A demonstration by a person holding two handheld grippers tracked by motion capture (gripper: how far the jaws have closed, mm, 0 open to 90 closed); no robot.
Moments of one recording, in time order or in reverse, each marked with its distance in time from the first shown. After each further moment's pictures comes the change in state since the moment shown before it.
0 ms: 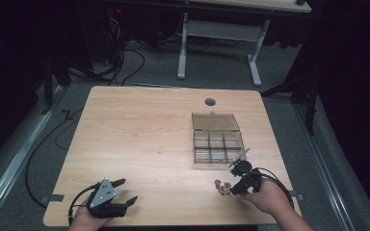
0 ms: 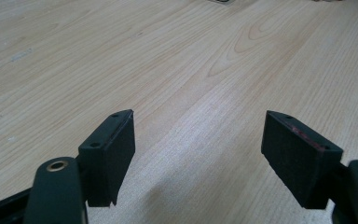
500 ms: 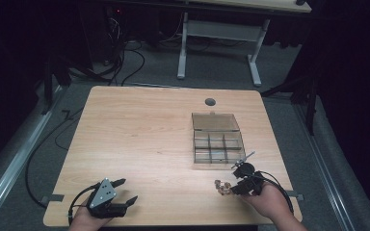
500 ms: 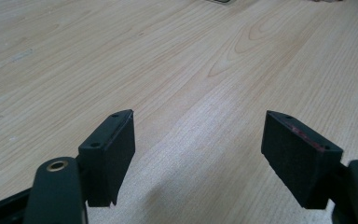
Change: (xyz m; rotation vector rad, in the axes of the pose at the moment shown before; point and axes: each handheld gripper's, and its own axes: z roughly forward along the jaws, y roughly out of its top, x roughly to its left) left arm 0.000 0.000 0.000 -0.002 0.001 0.000; right arm -0.002 -0.011 0.006 -0.089 -0.011 0.034
